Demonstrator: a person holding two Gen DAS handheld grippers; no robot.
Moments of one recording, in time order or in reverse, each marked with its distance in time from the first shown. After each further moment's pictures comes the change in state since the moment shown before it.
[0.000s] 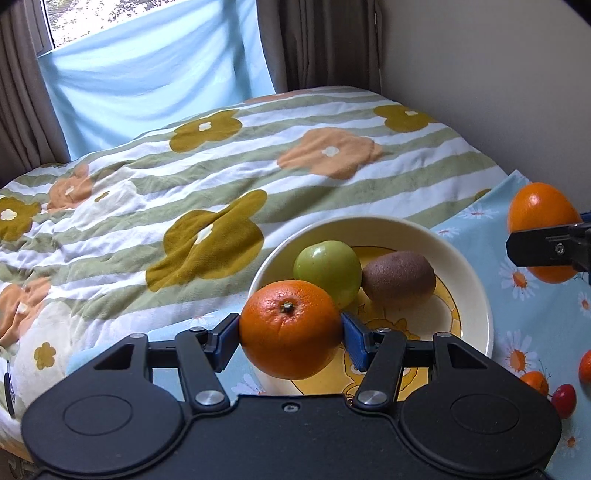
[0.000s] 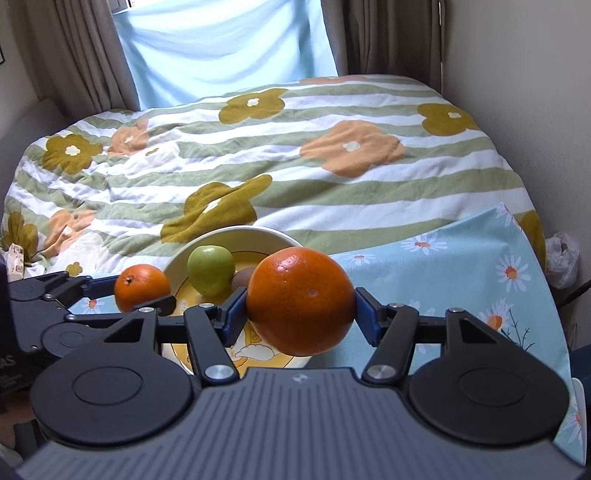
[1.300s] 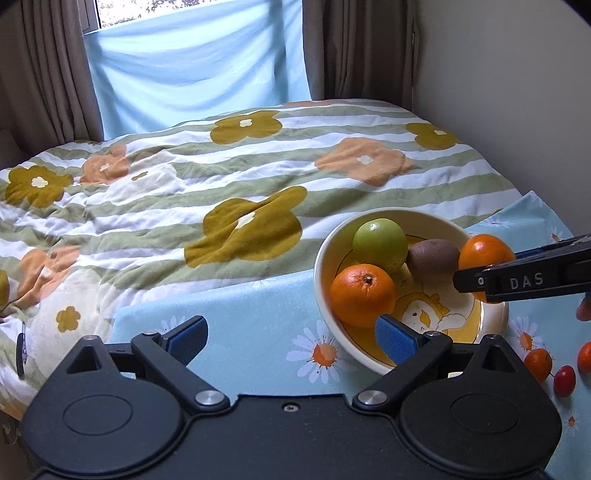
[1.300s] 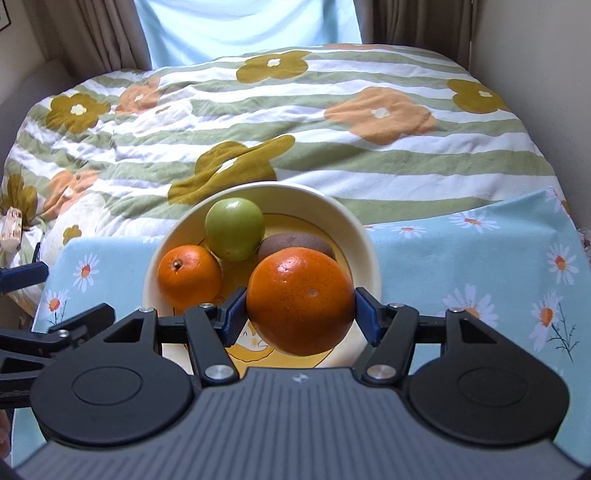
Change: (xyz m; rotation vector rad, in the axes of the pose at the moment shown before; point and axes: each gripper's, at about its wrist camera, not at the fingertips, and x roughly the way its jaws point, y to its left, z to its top) left arm -0.049 0.051 -0.034 -0.121 -0.034 0.041; right arm 0.055 0.043 -0.018 -0.077 0.102 0.027
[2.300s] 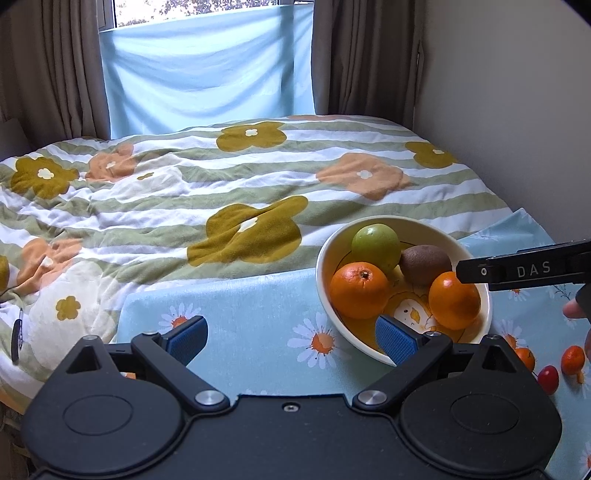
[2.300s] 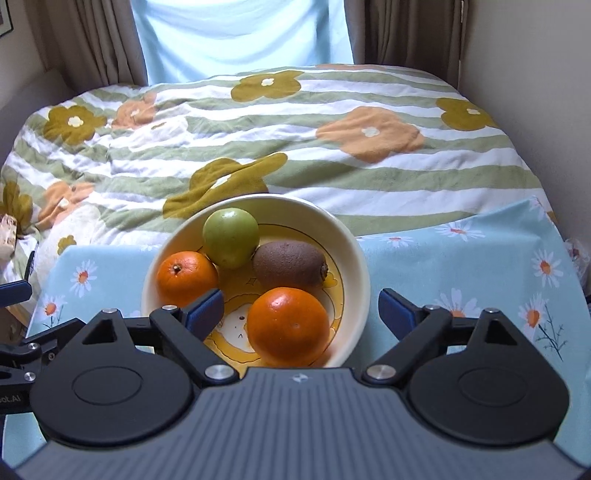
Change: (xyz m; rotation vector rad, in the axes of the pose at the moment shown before) left arm -0.029 0.008 -0.016 -0.049 -0.053 -0.022; right arm -0.030 -0.004 -0.011 0.011 -0.092 -0.039
